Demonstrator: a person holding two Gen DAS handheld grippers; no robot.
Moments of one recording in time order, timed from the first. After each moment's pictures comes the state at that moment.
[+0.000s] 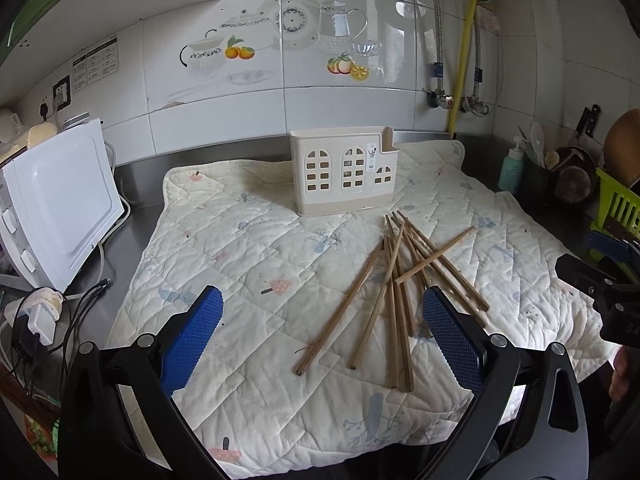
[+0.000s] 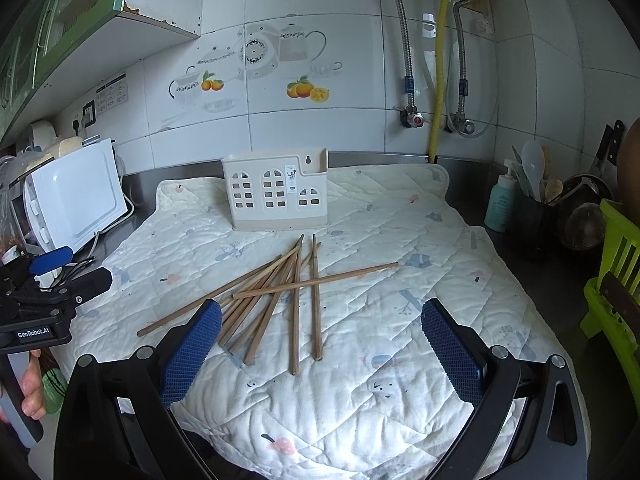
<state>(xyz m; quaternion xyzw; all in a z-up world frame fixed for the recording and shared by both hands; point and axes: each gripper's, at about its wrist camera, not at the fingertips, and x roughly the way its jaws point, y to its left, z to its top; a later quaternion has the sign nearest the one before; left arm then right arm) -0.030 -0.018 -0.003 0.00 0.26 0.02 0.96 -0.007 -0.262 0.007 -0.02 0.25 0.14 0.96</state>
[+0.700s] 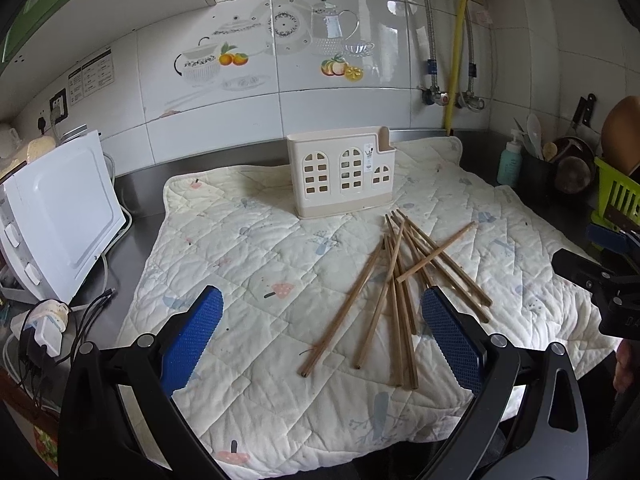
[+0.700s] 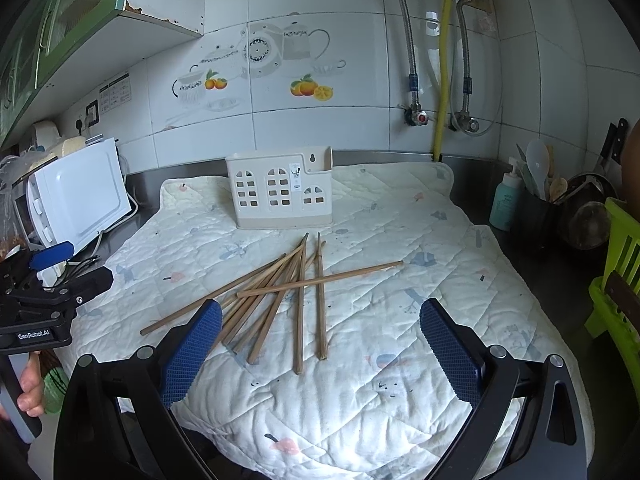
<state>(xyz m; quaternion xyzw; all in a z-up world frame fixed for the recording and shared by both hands) -0.031 -0.023 -0.002 0.03 0.26 0.01 0.97 -0.006 -0.260 0.006 -0.02 0.26 0.15 0.95</state>
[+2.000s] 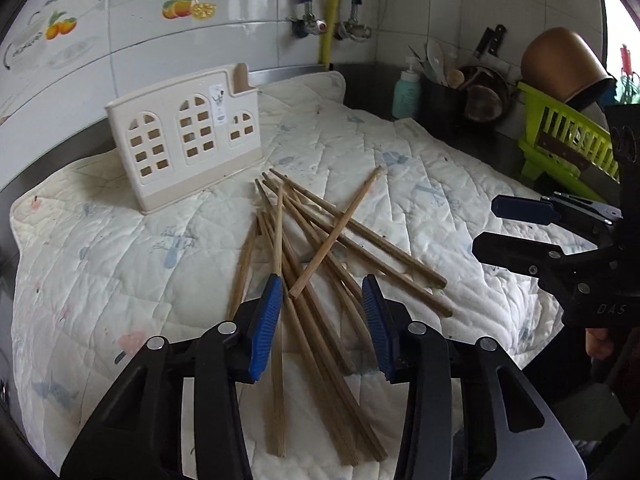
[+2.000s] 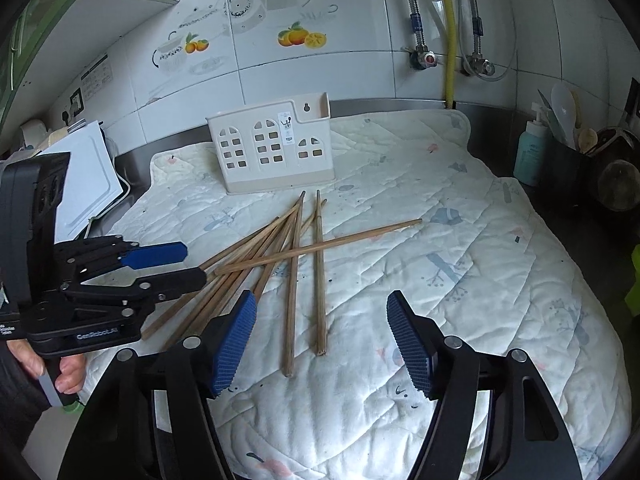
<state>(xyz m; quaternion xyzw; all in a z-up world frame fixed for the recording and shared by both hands) 0.087 -0.073 -0.066 0.08 0.34 -0.22 0.91 0.051 -0.256 -0.043 0.01 0.32 0.17 0.93</state>
